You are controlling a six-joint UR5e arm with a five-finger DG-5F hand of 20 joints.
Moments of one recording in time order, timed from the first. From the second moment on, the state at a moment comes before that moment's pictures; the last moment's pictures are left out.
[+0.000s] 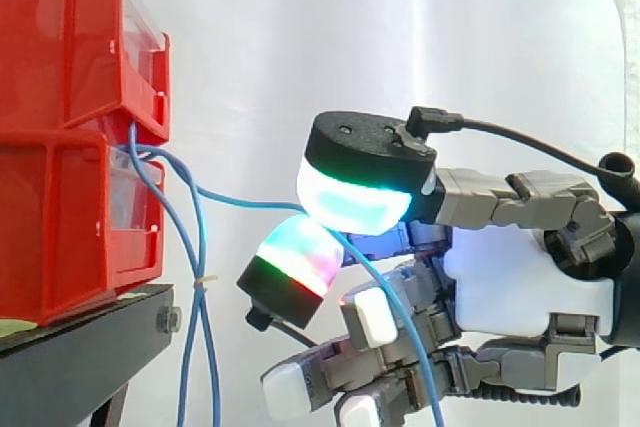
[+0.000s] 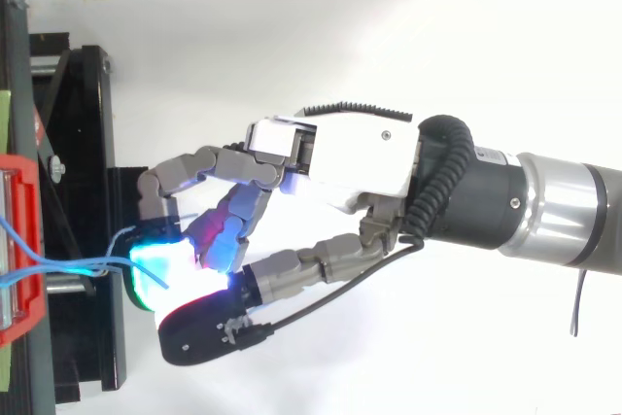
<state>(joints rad) 0.19 -2.33 -1.25 -2.62 -1.19 -0.06</state>
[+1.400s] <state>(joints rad) 0.19 -2.33 -1.25 -2.62 -1.19 -0.06</state>
